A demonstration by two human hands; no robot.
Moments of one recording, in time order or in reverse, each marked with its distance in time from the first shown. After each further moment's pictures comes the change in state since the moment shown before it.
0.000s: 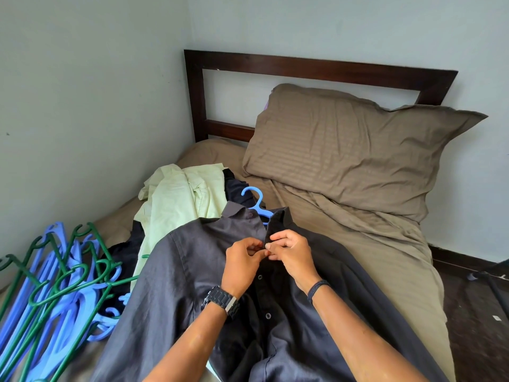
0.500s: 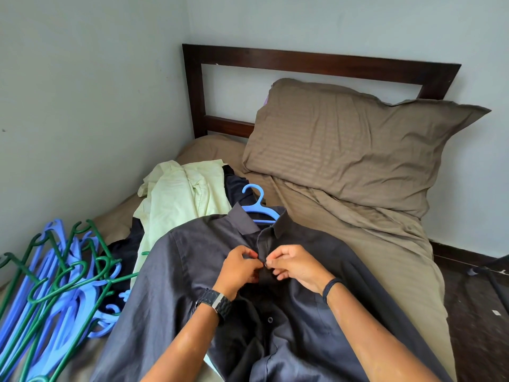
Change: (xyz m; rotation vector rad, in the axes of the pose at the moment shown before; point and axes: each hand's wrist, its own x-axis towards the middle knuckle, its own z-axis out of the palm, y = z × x) left_hand -0.004 -0.012 -0.003 -0.334 -0.221 -0.455; right_hand -0.003 0.009 -0.019 -0.067 -0.359 0.250
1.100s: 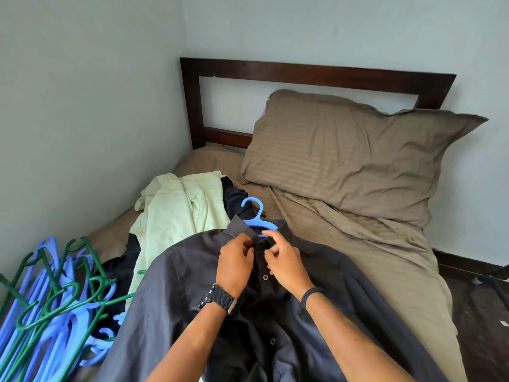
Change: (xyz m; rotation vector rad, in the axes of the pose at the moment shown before) left_hand 0.039 0.013 -0.005 0.549 0.355 0.516; right_hand 0.026 -0.016 0.022 -0.389 0.347 -0.311
